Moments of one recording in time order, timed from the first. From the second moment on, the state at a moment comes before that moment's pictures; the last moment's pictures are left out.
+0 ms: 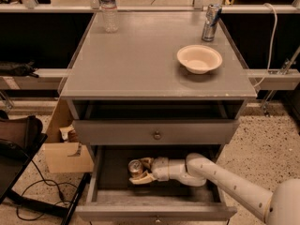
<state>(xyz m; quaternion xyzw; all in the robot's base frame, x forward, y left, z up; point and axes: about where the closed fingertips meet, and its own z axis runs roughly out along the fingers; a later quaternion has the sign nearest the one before) 0.545 0.057 0.422 -0.52 0.57 0.40 0.49</state>
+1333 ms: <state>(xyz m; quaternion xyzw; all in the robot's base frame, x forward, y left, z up) 0.545 0.058 0.422 -0.52 0.57 0.40 0.49</state>
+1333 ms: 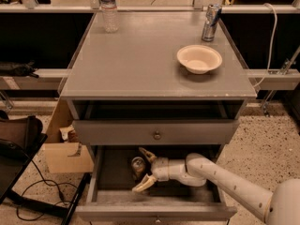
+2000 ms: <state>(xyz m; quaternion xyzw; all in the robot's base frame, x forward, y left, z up) 0.542 0.062 0.423 -0.53 0.57 0.40 0.49</state>
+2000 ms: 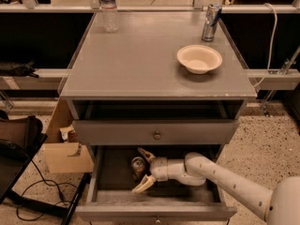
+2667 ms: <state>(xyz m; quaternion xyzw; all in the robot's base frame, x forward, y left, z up) 0.491 0.024 0.460 -0.53 0.59 0.36 0.49</state>
